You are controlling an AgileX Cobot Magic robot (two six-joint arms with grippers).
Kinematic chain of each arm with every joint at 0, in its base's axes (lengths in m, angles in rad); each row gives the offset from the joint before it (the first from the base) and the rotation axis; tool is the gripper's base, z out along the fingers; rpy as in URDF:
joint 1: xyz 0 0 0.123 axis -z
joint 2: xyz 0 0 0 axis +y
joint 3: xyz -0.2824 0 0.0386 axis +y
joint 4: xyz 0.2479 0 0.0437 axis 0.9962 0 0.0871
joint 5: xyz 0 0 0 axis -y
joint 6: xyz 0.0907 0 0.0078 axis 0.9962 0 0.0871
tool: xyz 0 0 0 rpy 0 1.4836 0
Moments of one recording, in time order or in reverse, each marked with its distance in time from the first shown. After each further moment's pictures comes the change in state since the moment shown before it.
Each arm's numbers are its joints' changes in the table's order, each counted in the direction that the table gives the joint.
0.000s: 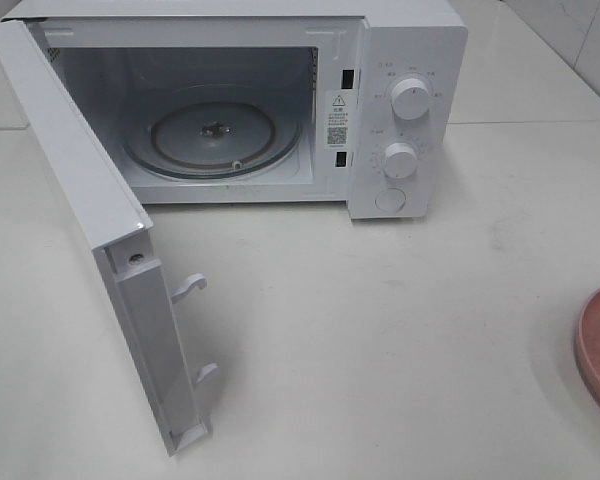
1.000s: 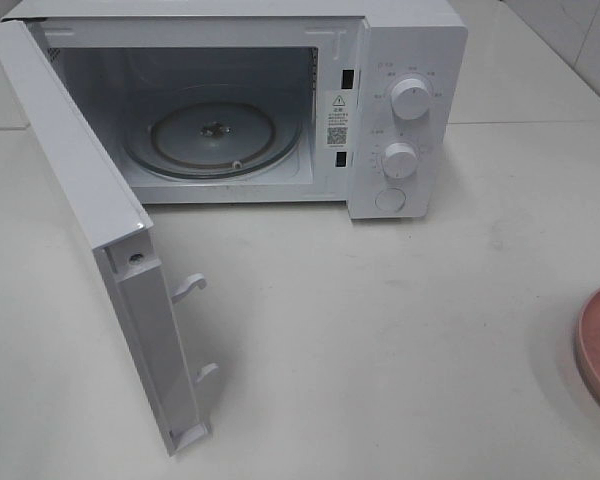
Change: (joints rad) left arm 0.000 0.000 0.000 0.000 0.000 0.000; right arm 0.515 -0.569 0.070 0.122 0.087 -0.147
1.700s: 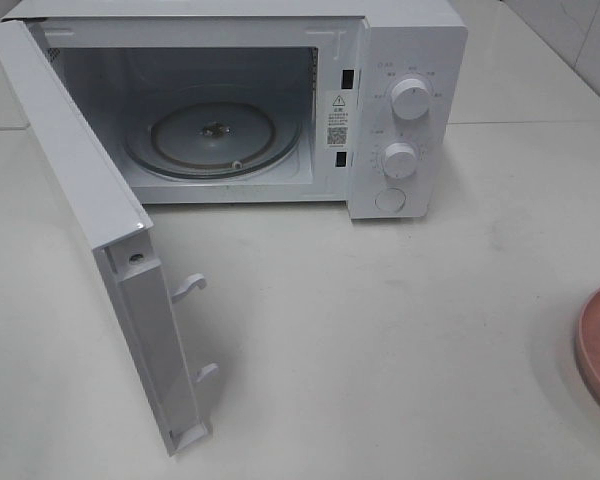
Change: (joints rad) left arm 0.000 0.000 0.000 0.000 0.000 0.000; right arm 0.002 0.000 0.000 0.003 0.003 -0.009
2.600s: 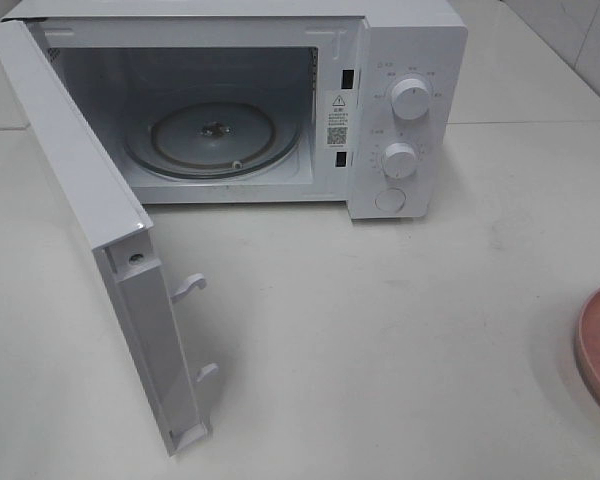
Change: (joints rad) left arm 0.000 0.000 0.000 -0.004 0.000 0.000; right arm 0.000 0.000 0.000 0.000 0.000 0.000
